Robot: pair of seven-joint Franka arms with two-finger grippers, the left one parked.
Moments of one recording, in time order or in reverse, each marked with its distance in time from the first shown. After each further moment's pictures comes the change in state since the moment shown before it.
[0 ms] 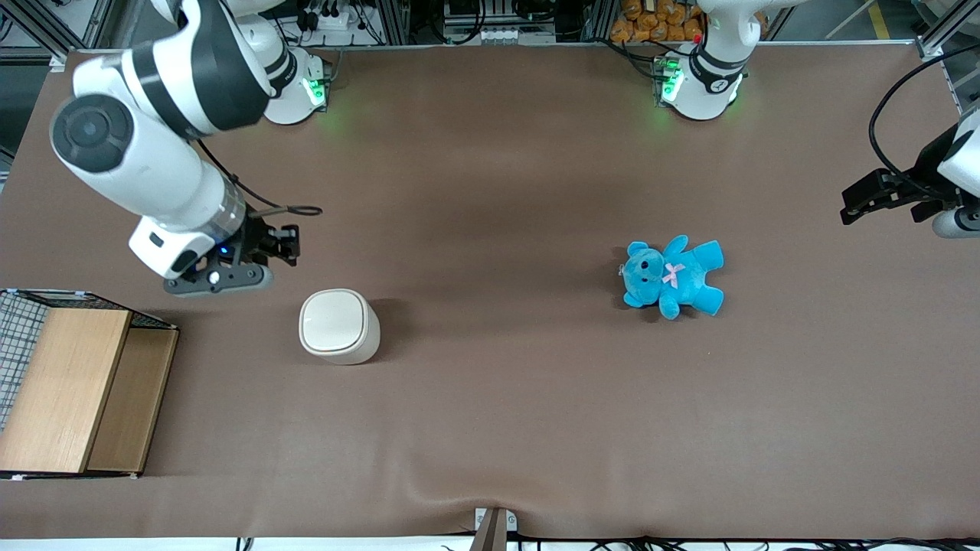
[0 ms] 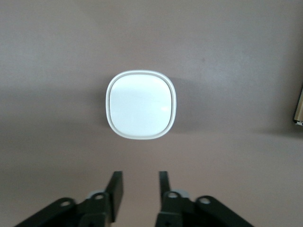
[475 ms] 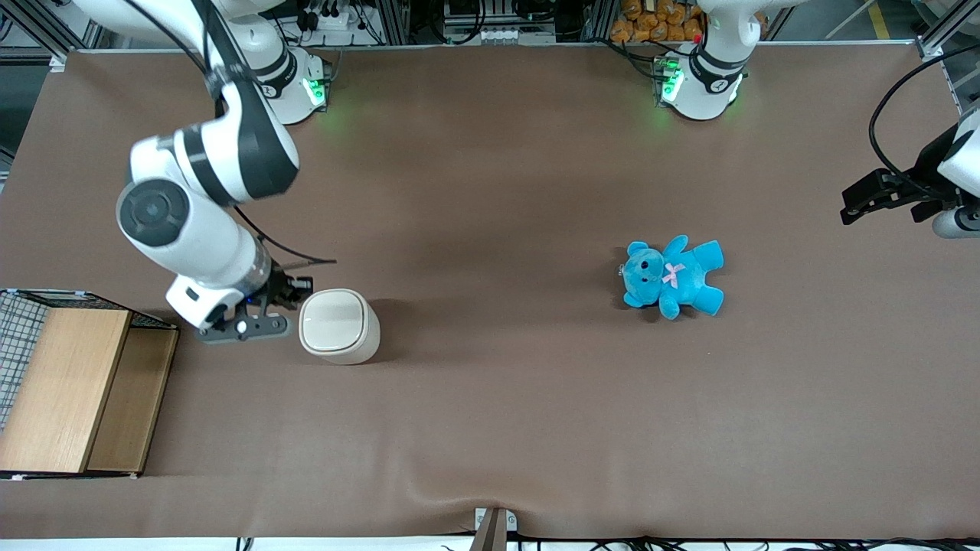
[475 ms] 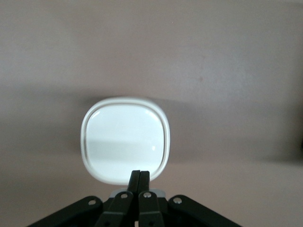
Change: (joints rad) arm -0.006 0.149 -0.011 -0.001 -0.051 0.175 0.000
